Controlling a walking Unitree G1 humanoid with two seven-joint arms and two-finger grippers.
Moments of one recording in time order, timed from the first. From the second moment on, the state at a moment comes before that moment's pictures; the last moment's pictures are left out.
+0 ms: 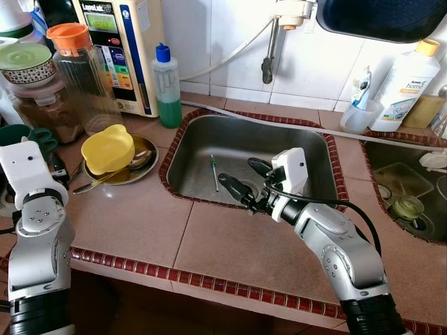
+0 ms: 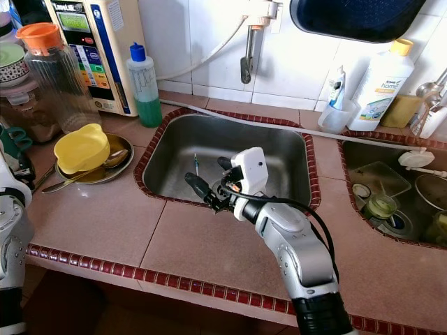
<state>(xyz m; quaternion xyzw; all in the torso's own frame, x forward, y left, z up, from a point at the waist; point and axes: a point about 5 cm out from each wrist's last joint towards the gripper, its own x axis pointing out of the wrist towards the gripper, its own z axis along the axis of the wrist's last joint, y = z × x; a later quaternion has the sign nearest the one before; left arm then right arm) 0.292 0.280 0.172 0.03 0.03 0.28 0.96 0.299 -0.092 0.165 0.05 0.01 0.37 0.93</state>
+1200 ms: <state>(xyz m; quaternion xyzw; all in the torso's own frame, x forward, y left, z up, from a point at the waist) 0.319 0.305 0.142 0.03 0.15 0.23 0.96 0.297 -0.092 0.163 0.05 0.02 0.38 0.92</state>
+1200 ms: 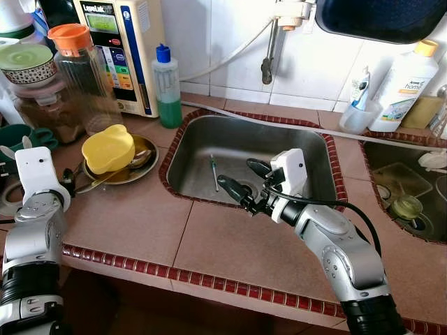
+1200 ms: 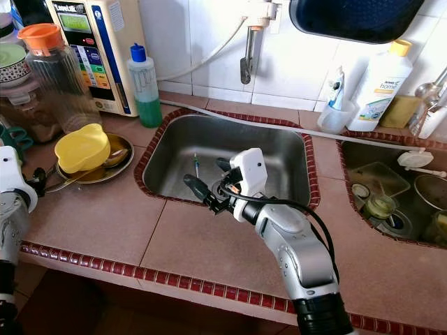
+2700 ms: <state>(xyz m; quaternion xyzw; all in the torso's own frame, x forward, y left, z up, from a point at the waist) 0.323 0.303 0.127 0.00 0.20 0.15 0.97 0.296 -0.092 0.163 0.05 0.02 0.38 0.92</state>
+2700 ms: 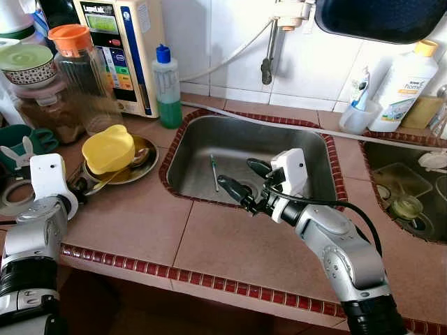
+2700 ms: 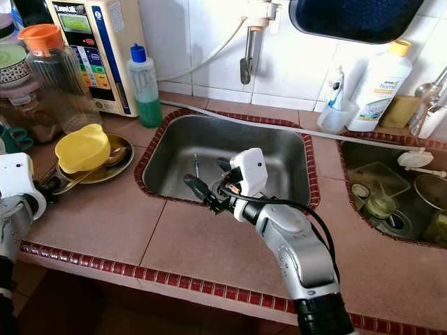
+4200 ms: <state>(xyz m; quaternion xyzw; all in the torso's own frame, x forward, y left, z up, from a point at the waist) 0.308 0.306 0.122 0.01 0.18 0.24 0.95 0.296 -0.091 0.164 0.05 0.01 0.38 0.92</state>
